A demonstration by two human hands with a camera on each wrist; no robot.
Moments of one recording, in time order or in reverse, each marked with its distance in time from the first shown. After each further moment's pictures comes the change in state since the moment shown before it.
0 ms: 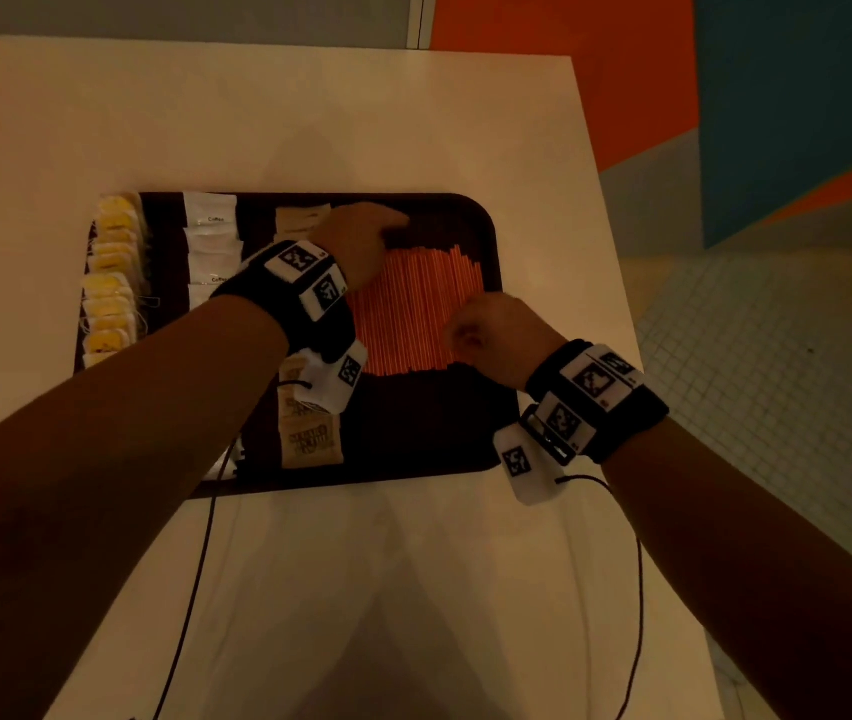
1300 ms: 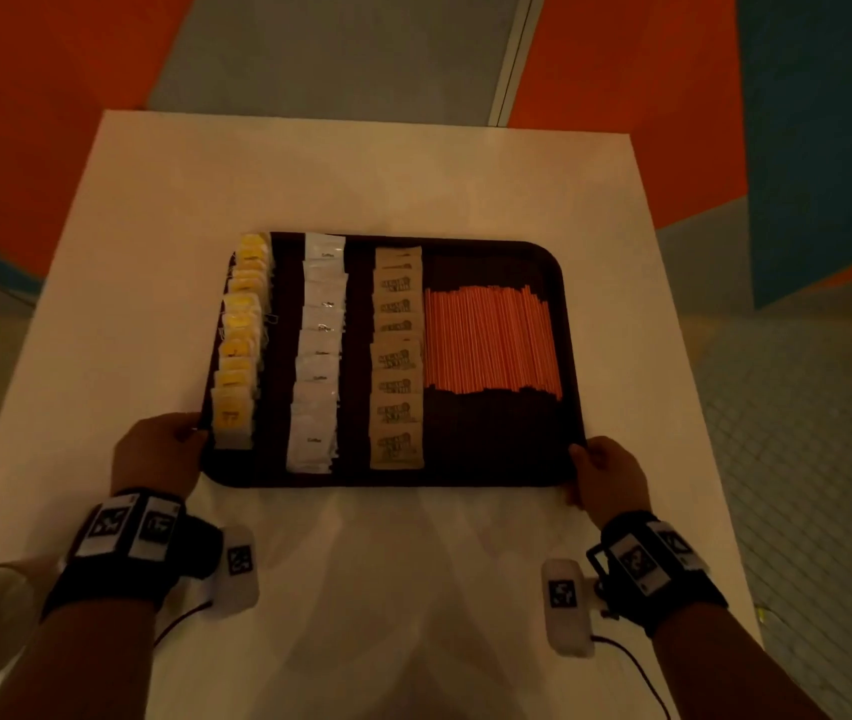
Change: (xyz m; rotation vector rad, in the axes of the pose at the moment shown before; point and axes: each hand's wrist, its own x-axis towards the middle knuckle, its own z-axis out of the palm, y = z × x) left_hand -0.251 -0.154 -0.002 -0.129 0.318 -0.831; right_hand -0.082 0.015 0.102 0.539 0.392 0.696
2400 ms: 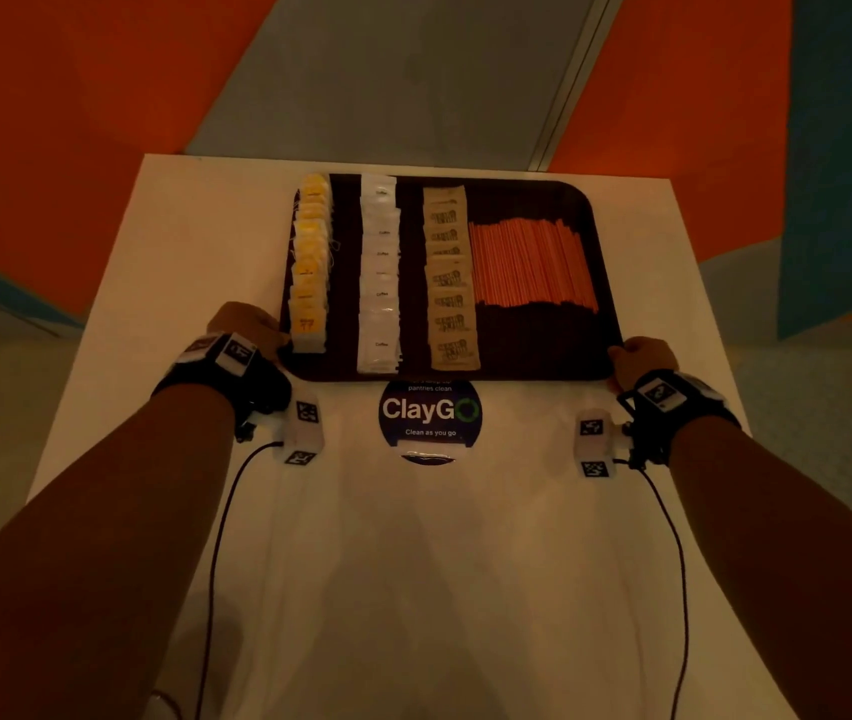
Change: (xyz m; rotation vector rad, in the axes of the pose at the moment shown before) left_hand 0.162 0.105 -0.034 -0.216 -0.163 -0.056; right_hand 0.146 -0.134 -0.013 -0.188 0.034 0.095
